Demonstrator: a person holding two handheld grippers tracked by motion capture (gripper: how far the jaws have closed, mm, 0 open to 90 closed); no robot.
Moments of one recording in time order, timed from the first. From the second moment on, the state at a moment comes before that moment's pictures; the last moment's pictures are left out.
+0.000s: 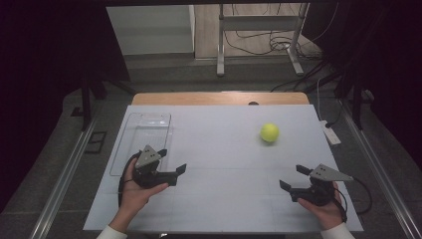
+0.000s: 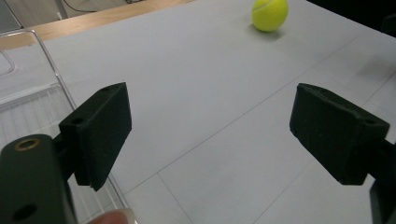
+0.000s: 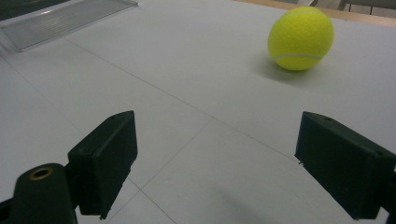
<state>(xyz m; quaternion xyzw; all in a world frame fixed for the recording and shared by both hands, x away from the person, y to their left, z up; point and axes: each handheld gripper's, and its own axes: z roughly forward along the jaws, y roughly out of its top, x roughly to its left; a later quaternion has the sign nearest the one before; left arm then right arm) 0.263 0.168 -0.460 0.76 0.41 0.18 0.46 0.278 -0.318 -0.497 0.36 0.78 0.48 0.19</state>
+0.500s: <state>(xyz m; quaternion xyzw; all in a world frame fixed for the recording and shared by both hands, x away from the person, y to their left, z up) 0.277 0.153 -0.458 0.77 0.40 0.18 0.45 0.277 -0.319 -0.497 0.36 0.78 0.48 0.20</state>
